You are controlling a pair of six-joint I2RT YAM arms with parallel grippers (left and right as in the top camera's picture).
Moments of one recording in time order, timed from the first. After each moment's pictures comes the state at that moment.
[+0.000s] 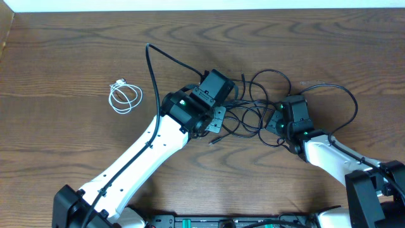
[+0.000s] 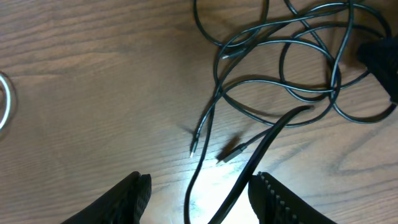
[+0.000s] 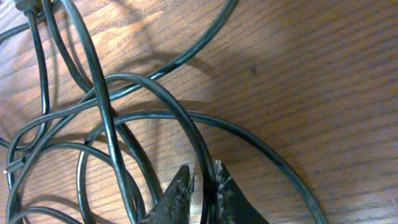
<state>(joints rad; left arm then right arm) -0.69 1.53 1.34 -1.00 -0.14 -0.33 0.29 1.55 0.58 0.00 -0.01 0.75</state>
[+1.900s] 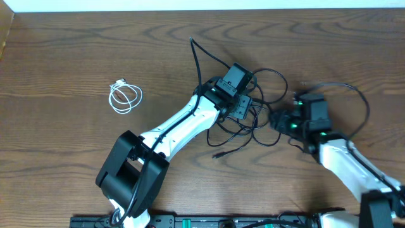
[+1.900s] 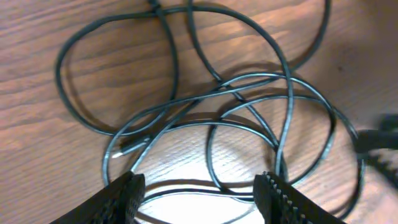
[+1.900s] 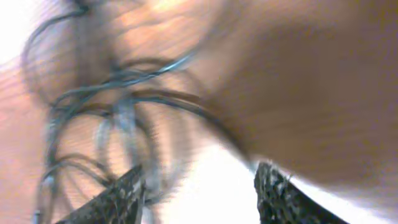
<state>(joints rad) -0.69 1.87 1.35 -0.56 0.00 -0.28 0.15 1.42 0.58 -0.13 -0.20 0.63</state>
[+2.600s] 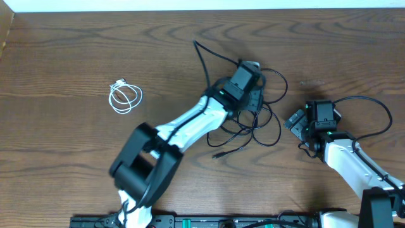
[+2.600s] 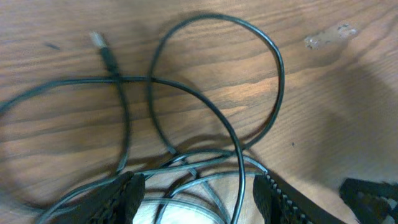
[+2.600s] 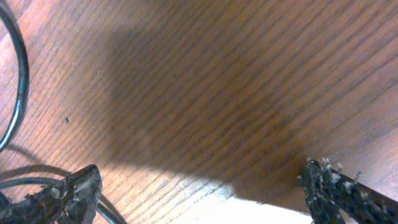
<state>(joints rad) -0.72 1.98 1.35 -0.25 0.03 -0.44 0.09 1.43 0.58 -0.28 0.12 0.86</state>
